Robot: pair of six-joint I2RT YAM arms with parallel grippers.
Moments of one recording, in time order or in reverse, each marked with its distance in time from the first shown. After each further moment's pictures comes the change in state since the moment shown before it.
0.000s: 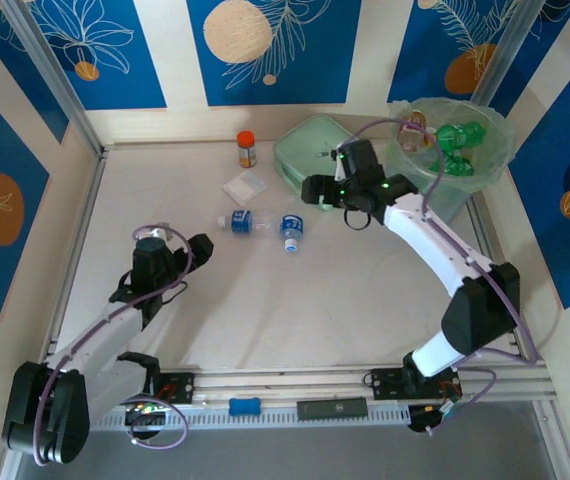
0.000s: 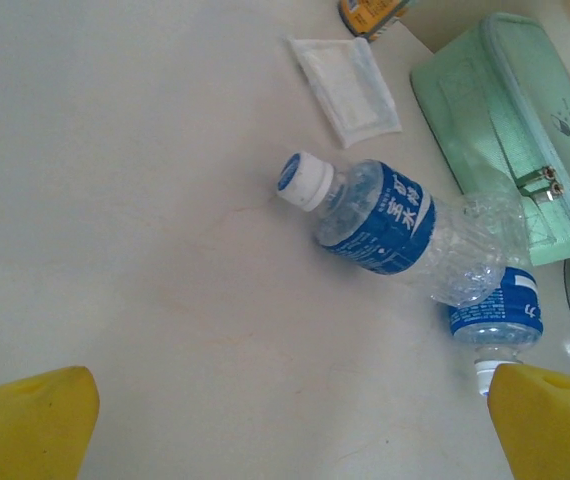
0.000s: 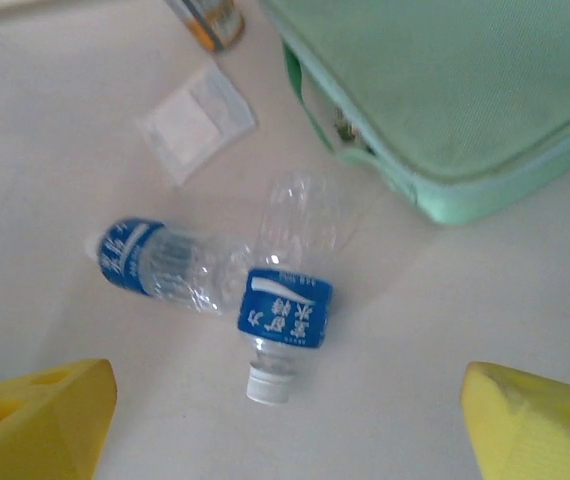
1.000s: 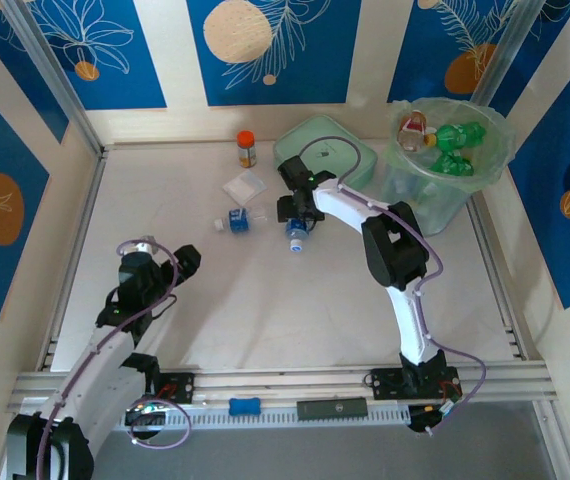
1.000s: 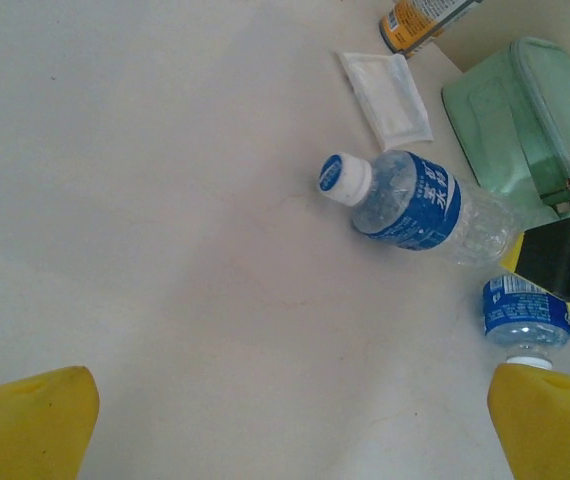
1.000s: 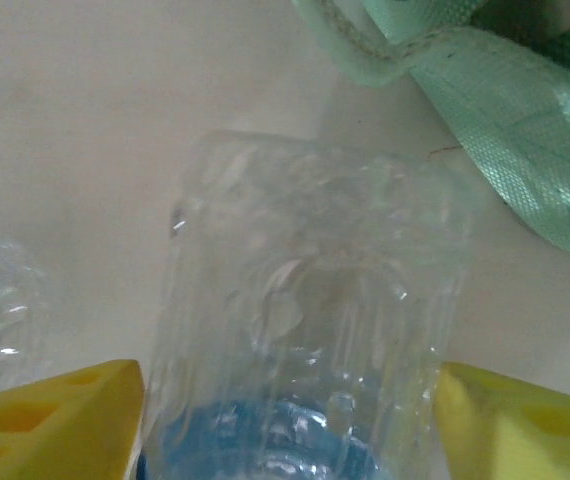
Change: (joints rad) left arm 0.065 -0.233 -0.060 -0.182 -0.001 0.003; right arm 0.093 0.648 0.375 -0.084 0.169 -0.009
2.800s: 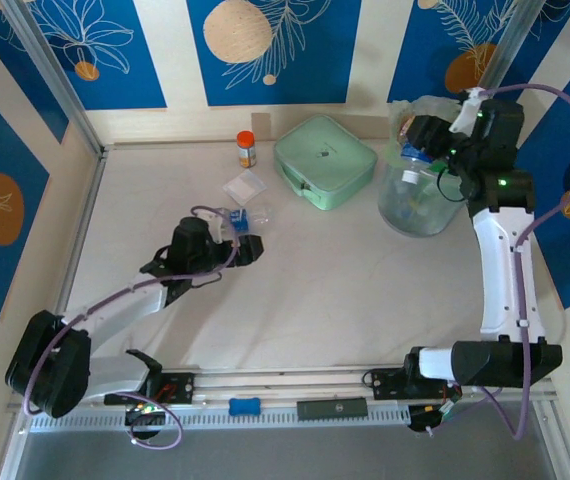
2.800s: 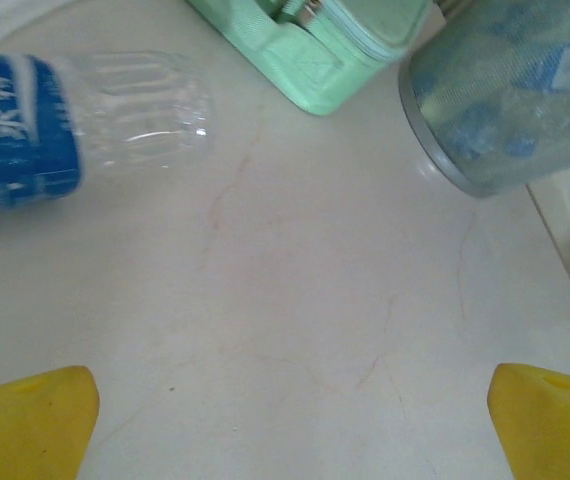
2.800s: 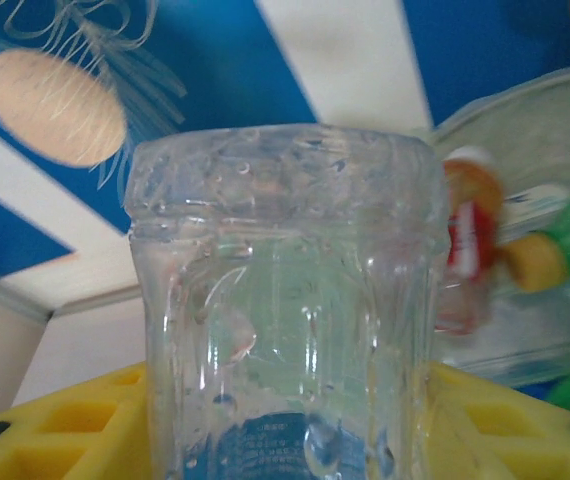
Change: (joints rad) left arm -0.389 0.499 0.319 0.190 0.154 0.156; right arm -0.647 -0.900 -0.135 0.026 -0.396 -0.069
